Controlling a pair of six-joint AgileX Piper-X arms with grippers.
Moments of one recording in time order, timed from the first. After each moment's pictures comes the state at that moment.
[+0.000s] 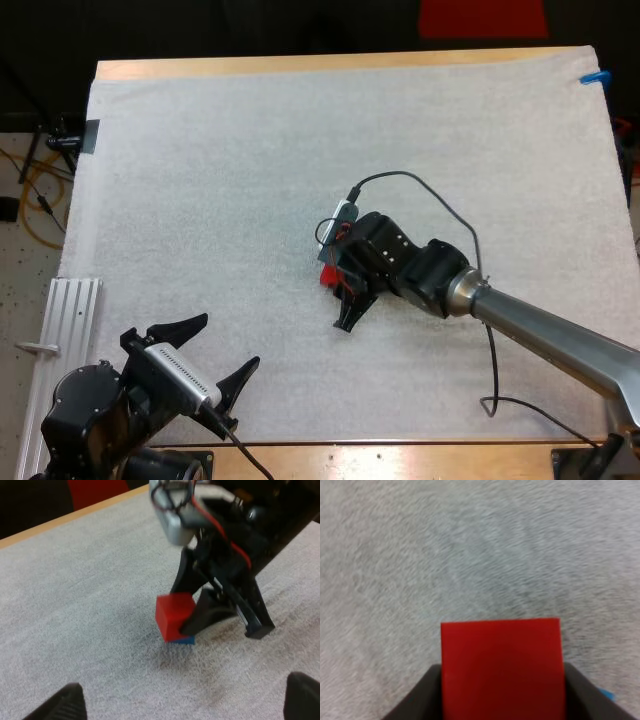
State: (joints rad) left arm -0.22 0.23 -0.65 1.00 0.43 -1.60; right arm 0.85 1.63 -1.12 0.57 -0.04 -2.18
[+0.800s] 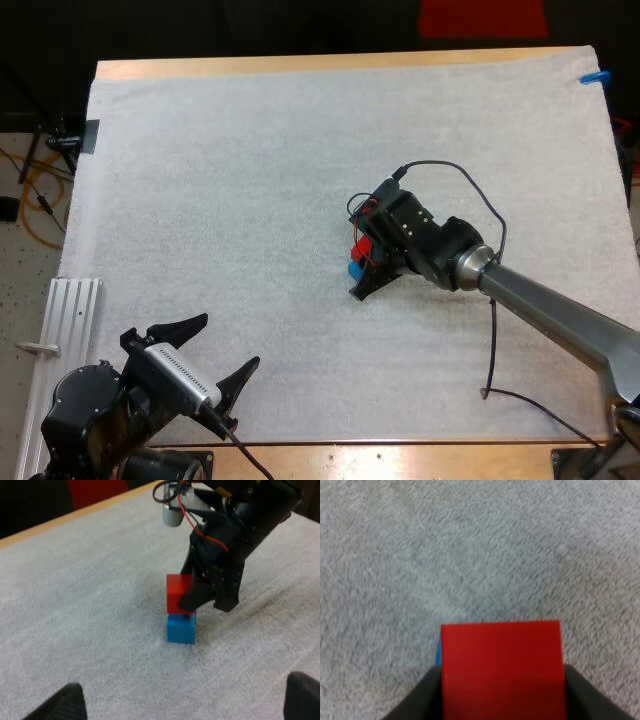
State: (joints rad) left arm -0.22 0.23 -0.65 1.00 0.43 -1.60; right arm 0.72 1.68 -1.12 0.58 0.00 -2.02
